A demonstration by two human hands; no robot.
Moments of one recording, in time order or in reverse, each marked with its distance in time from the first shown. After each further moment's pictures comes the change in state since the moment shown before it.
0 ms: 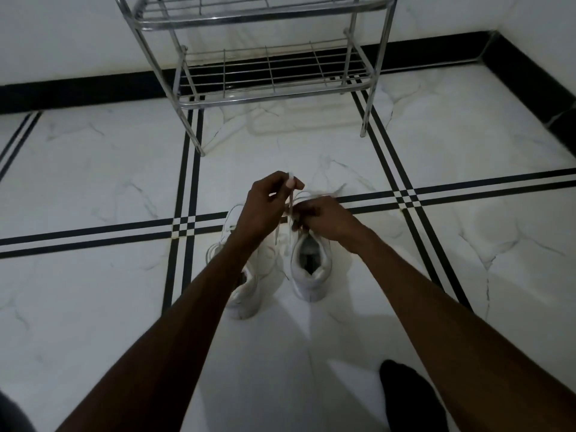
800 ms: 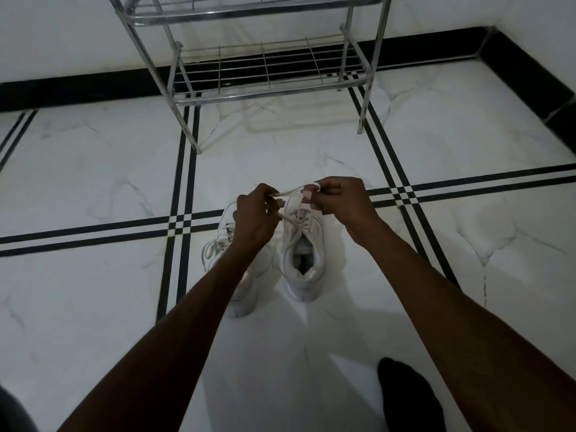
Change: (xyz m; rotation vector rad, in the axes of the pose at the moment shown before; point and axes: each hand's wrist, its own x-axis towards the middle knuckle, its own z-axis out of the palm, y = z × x) left_hand -0.006 -0.047 0.003 0.290 0.082 -0.195; right_hand 0.004 0.019 -0.023 0.456 0.237 -0.092
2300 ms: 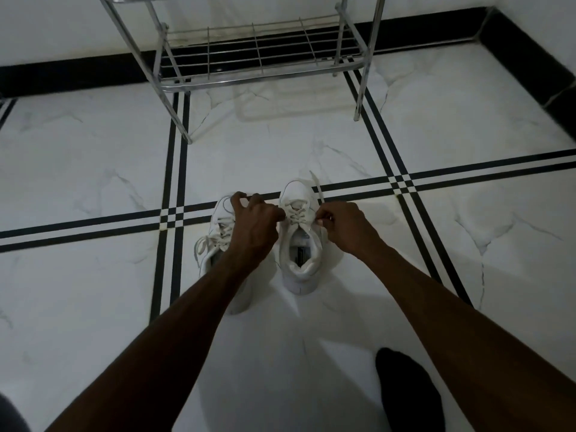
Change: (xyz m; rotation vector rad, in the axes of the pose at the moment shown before) left_hand -0.020 -0.006 0.015 0.902 -0.108 0.312; right_hand -0.012 0.062 -0.017 -0.935 -0.057 -0.135
